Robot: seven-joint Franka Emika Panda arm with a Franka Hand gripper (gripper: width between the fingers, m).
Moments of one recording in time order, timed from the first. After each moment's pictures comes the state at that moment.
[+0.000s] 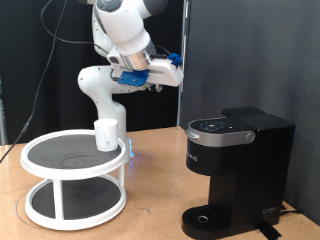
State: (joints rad) arm 0.02 -0.32 -0.21 -2.27 0.36 1.50 1.48
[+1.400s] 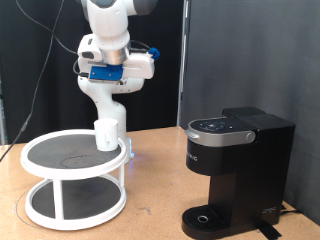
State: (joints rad) arm 0.01 -0.33 -0.27 -2.21 0.04 1.28 1.04
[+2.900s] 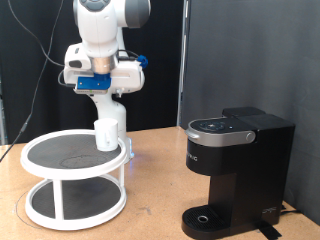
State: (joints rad) arm 0.00 -0.31 -0.30 -2.26 -0.05 1.44 0.91
